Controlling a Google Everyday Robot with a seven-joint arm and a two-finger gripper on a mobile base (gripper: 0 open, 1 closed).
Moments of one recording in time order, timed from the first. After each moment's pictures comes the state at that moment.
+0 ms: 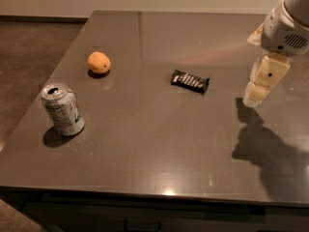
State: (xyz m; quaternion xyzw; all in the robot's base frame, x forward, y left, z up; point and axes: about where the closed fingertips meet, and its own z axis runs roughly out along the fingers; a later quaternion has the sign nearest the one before) arm 0.512 -0.219 0.955 -0.59 0.79 -0.01 0.18
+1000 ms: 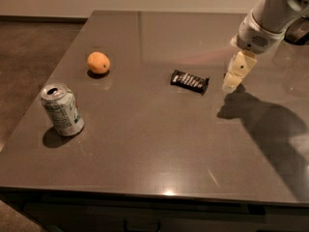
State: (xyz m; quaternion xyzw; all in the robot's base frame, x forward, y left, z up) arm 0.611 -0.216 0.901 -0.58 0.80 0.02 0.18
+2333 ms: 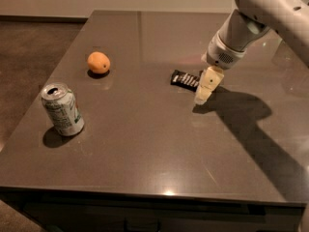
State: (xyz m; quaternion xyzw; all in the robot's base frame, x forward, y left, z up) arm 0.623 -0.149 0.845 -0.60 0.78 0.08 0.18
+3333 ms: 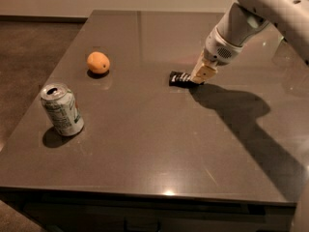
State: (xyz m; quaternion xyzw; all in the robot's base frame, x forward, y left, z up) arm 0.622 -0.134 0.858 -0.61 0.76 0.10 0.18
